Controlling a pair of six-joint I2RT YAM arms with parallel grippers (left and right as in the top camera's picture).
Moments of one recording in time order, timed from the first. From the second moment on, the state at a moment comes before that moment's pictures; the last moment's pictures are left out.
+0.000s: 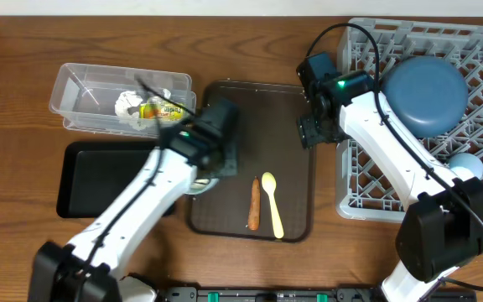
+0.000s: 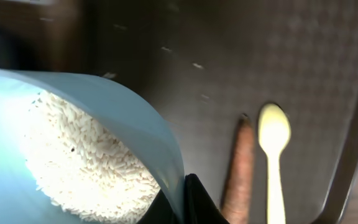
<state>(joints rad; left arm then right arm) -0.47 1.50 1.15 -0.94 0.01 -0.54 0.42 1.84 1.54 -1.15 0.16 0.22</state>
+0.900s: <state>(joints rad) 0.43 1.44 1.01 -0.96 0.89 -0.05 0.42 1.84 1.54 -1.16 0.17 0.22</state>
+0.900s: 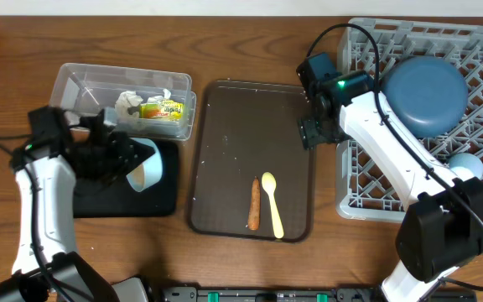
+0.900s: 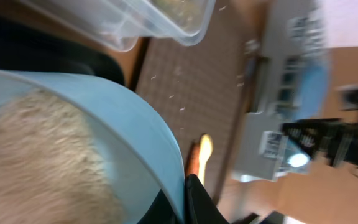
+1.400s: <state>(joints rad) 0.65 1.52 0.81 -0.78 1.35 0.02 0.42 1.84 1.54 -1.16 0.17 0.22</state>
